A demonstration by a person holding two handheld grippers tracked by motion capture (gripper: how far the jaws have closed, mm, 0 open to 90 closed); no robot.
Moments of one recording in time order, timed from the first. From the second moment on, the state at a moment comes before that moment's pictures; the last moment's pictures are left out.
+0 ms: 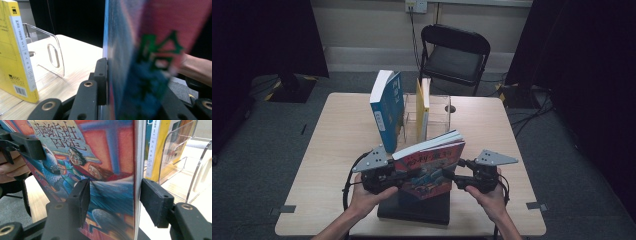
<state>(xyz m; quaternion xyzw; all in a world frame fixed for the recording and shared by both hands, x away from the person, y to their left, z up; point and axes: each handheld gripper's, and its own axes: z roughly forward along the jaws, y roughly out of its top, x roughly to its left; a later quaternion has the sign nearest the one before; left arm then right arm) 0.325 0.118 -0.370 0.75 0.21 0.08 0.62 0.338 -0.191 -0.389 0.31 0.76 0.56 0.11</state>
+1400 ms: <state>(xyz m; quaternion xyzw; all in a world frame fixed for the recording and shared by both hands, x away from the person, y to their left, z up) 0.327 0.134 -0.373 0.75 0.26 0.12 0.60 0.340 -0.214 -0.404 0.35 0.76 0.53 0.13</state>
